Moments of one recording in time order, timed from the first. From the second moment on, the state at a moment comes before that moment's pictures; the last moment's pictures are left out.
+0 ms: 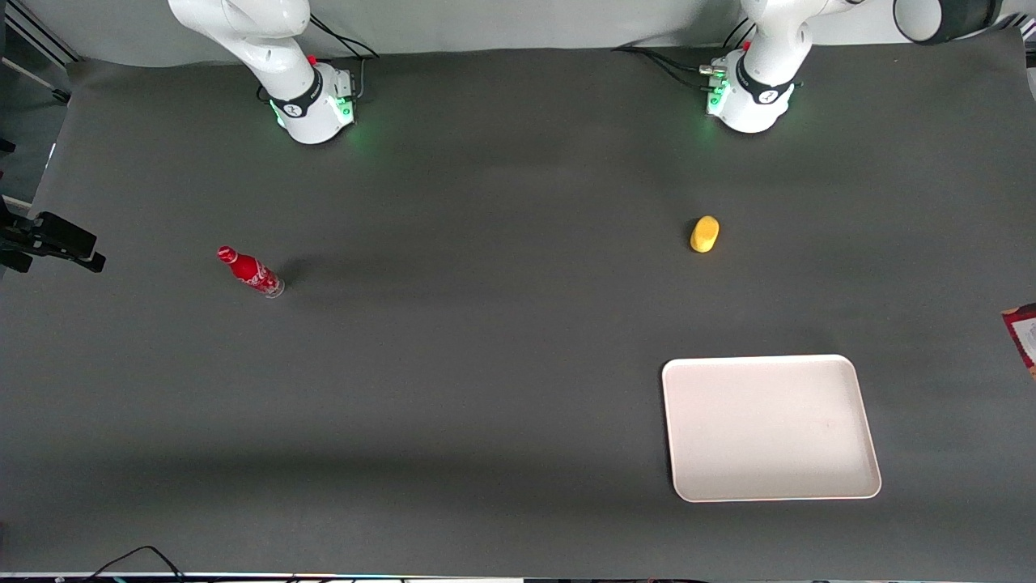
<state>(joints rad) 0.16 0.60 0.36 -1.17 -0.37 1.85 0.34</state>
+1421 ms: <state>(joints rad) 0.00 0.62 0.09 -1.49 -0.04 2.31 0.10</state>
